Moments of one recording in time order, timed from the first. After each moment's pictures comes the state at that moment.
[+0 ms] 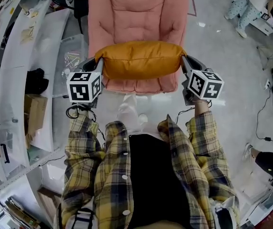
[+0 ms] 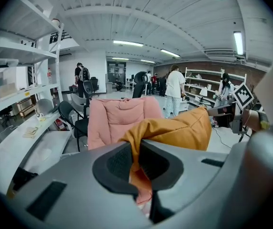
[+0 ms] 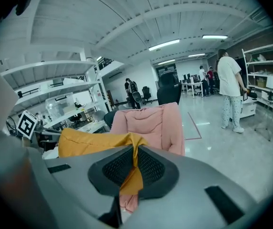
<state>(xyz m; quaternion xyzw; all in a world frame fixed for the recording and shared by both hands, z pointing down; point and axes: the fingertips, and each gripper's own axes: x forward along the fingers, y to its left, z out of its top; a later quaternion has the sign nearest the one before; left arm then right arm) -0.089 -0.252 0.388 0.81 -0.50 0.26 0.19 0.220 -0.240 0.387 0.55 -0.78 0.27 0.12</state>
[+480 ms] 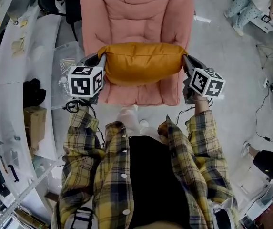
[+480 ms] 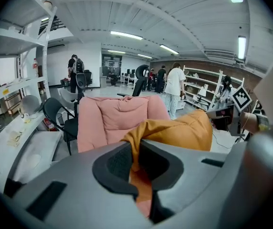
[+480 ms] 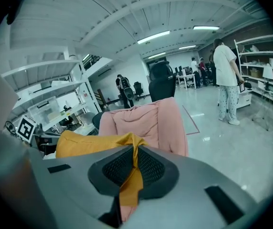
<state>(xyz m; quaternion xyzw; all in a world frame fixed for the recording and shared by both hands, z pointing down) -0.089 -0.402 0.413 0.82 -0.45 0.27 0.22 0.216 -0.370 0.413 0.57 -0.74 0.32 0.12</state>
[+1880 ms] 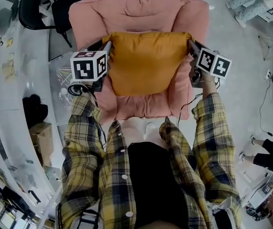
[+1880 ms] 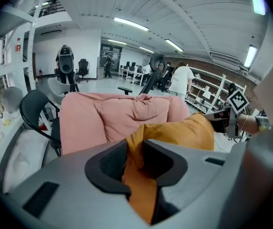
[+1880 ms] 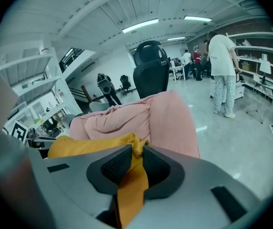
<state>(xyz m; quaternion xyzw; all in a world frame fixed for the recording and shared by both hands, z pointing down) -0.087 -0.624 0.477 0.82 -0.42 0.29 0.27 0.230 -0.581 0.472 0.61 -0.68 0.37 0.14</state>
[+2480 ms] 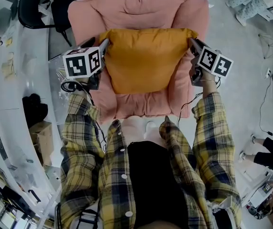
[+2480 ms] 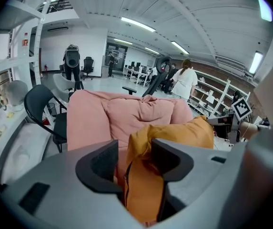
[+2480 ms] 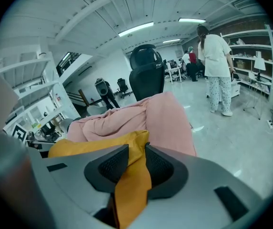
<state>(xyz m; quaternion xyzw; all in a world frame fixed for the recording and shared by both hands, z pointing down) -0.101 -0.631 0.480 0.81 -0.44 0.28 0.29 0.241 -0.579 0.476 0.63 -0.67 0.37 0.12</state>
